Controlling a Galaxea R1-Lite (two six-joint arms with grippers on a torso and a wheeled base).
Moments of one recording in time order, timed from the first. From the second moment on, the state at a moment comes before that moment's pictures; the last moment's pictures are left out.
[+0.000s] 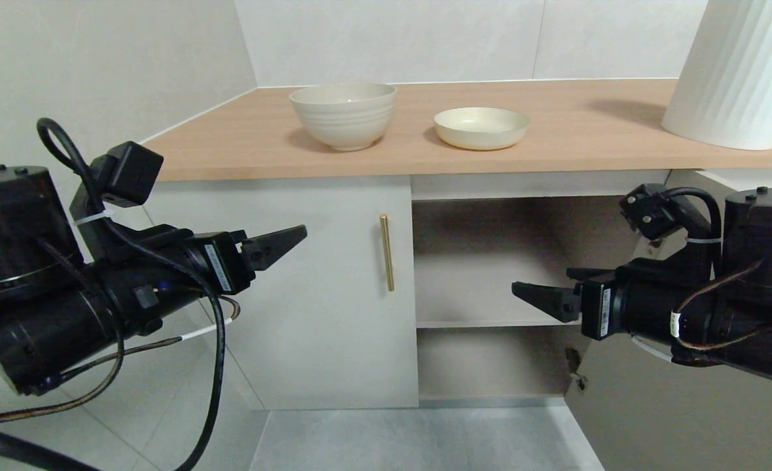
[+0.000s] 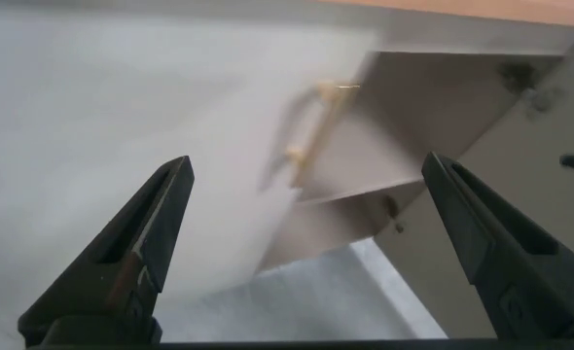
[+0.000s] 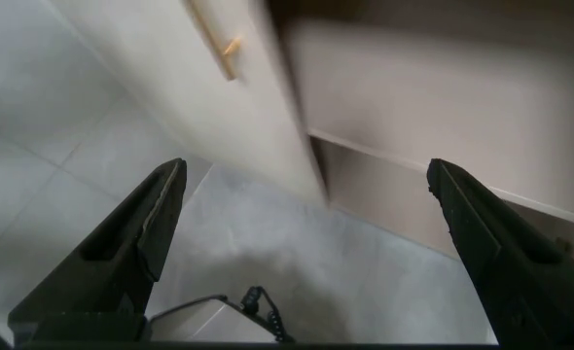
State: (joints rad) left arm -0.36 1.42 -0.68 -0.63 -0.08 -0.27; right arm 0.59 1.49 -0.72 -0.51 0.00 0.18
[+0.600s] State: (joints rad) left arm -0.36 1.39 -0.67 -0.63 -0.09 -0.23; right arm 0.59 1.47 -0.72 -0.51 0.00 0.18
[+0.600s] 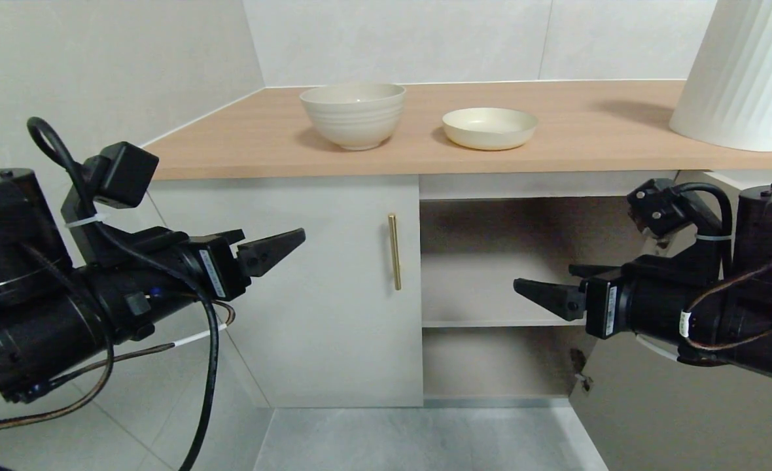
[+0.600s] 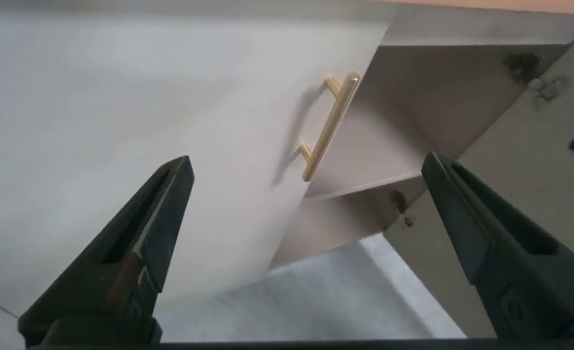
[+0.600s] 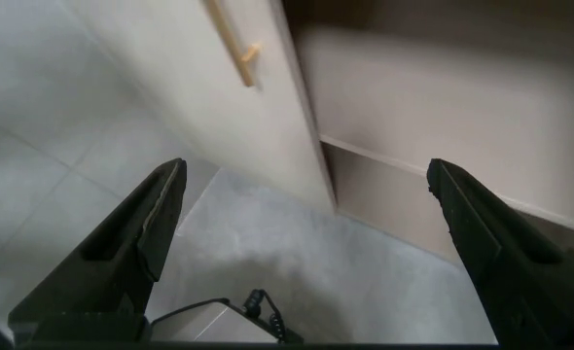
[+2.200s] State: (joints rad) left arm -0.37 1.32 -0.66 -0.63 -0.11 -0.24; right arm 0.60 1.34 -0.61 -0.52 0.13 0.10
